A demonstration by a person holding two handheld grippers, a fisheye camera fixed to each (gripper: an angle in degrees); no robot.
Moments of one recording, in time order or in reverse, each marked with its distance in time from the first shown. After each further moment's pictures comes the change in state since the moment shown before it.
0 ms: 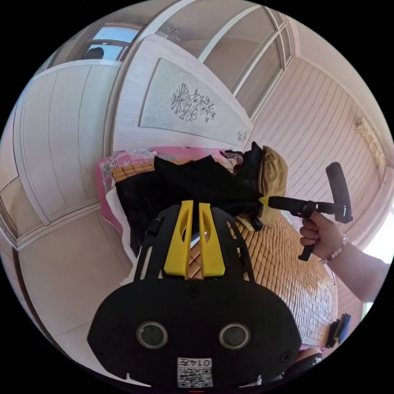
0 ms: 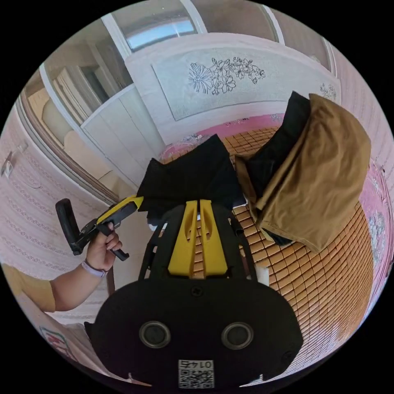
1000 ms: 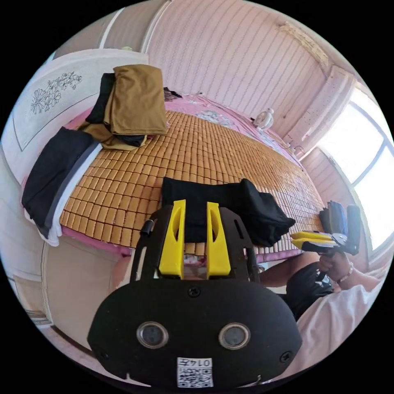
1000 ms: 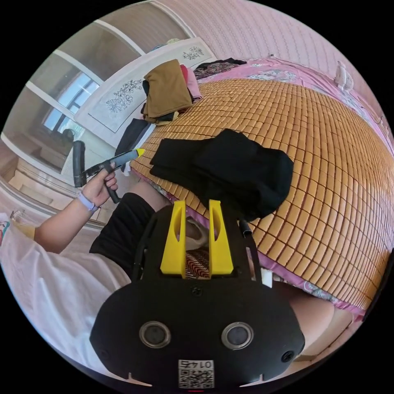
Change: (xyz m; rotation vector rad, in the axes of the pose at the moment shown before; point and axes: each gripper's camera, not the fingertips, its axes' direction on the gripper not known) left arm 0.262 0.093 0.031 -0.498 0.277 0.517; right arm 0.050 0.457 -0.191 0.094 0.097 0.650
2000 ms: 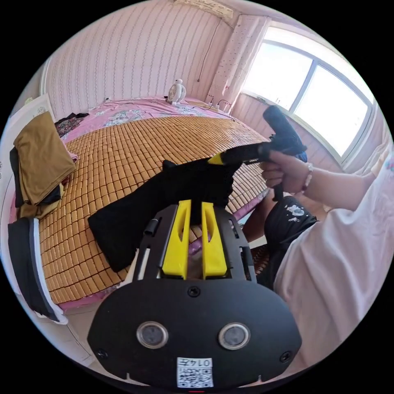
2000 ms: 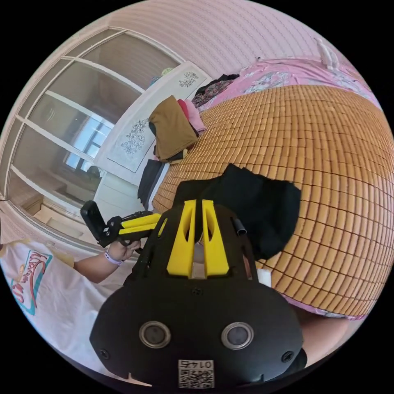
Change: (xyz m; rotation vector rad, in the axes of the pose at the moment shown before) left arm 0.147 -0.048 -0.001 -0.114 0.260 0.548; right arm 0.068 0.007 -0.070 0.154 -0.244 0.126
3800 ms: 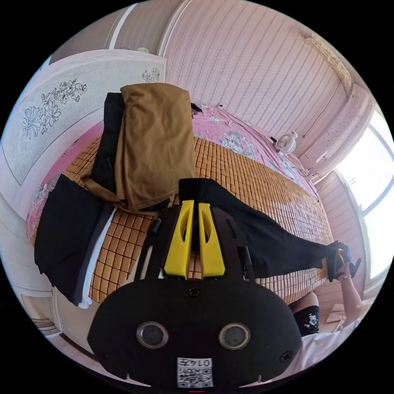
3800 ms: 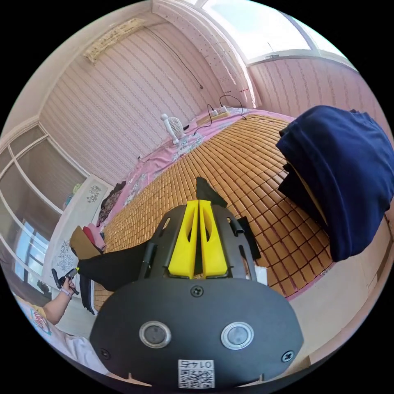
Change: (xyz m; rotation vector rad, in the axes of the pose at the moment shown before) left arm -0.224 -0.048 -0.099 0.129 -0.321 -0.608; right arm 0.205 0.154 -0.335 0.653 0.519 0.487
